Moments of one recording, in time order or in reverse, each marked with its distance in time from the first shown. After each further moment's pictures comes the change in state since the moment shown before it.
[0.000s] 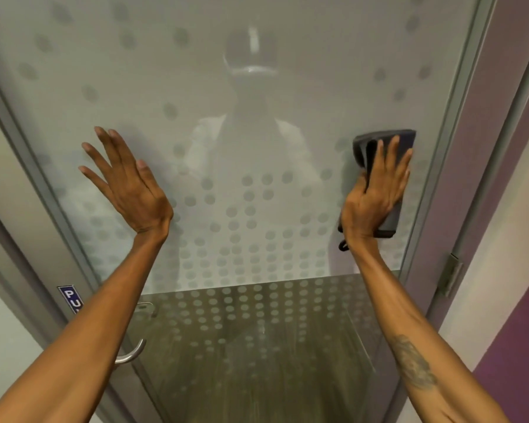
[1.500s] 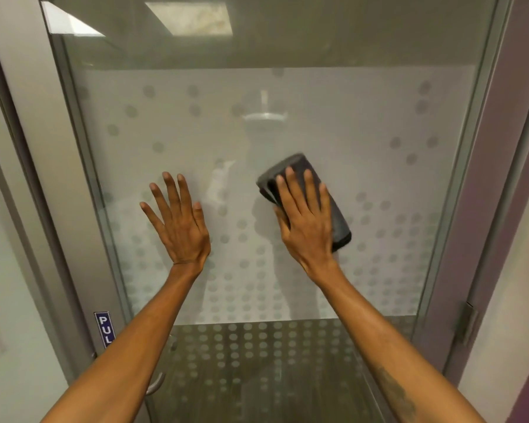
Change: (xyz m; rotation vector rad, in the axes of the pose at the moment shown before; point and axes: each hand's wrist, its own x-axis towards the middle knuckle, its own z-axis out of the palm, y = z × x) left_hand 0.006 -0.003 -0.016 0.083 -0.232 0.008; right_hand -0.009 -0.131 0.038 -0.139 -0.295 -0.534
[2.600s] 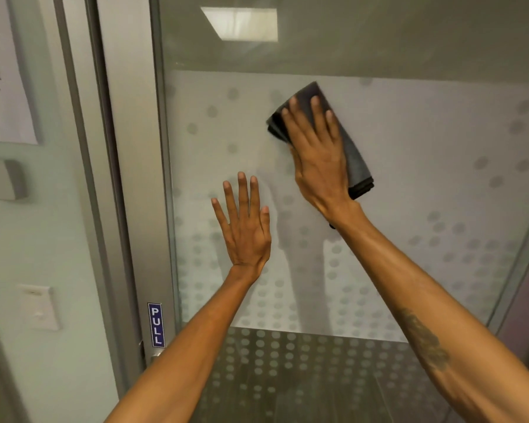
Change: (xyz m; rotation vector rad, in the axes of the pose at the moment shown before) left_hand 0.003 -0.009 0.002 -0.007 -0.038 0.065; right_hand 0.148 -0.086 0.018 0.022 0.033 -0.198
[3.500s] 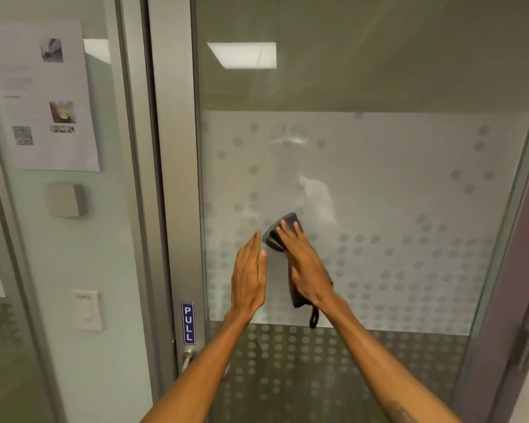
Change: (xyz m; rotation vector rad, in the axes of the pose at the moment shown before) left_hand -0.068 -0.038 -0.086 -0.639 -0.371 -0.180; right_hand -0.147 -0.098 -0.032 0.747 -0.409 0.297
